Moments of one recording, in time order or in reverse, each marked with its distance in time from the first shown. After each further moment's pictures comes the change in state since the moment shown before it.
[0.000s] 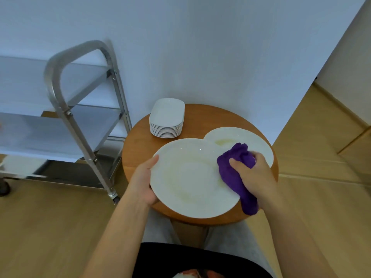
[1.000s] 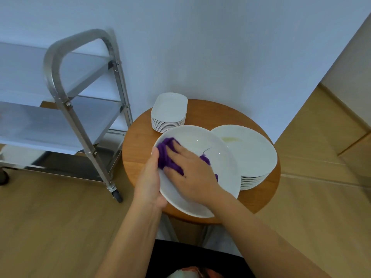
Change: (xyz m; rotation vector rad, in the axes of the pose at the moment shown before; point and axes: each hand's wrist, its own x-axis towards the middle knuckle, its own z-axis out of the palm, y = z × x) left_hand 0.000 -0.025 0.005 -0.077 -0.015 0.214; right_hand -0.010 -0.009 0.102 -0.577 -0.336 -0.916
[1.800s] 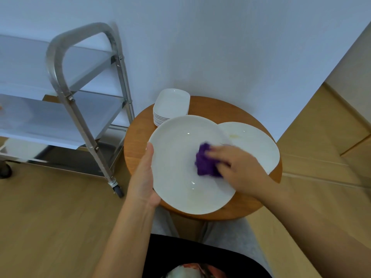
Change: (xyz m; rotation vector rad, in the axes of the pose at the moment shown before) left_hand -0.001 0.010 -0.016 -0.025 -0.146 -0.058; right_hand -0.030 0.045 -0.069 -0.128 -0.037 0.088
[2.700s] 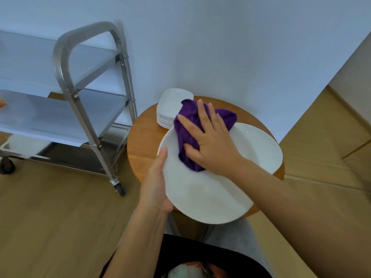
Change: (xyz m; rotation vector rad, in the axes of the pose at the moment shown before) left_hand -0.016 -0.013 0.021 -0.089 -0.083 0.008; right_hand 0.053 -0.039 0.020 -0.348 0.121 -0.194
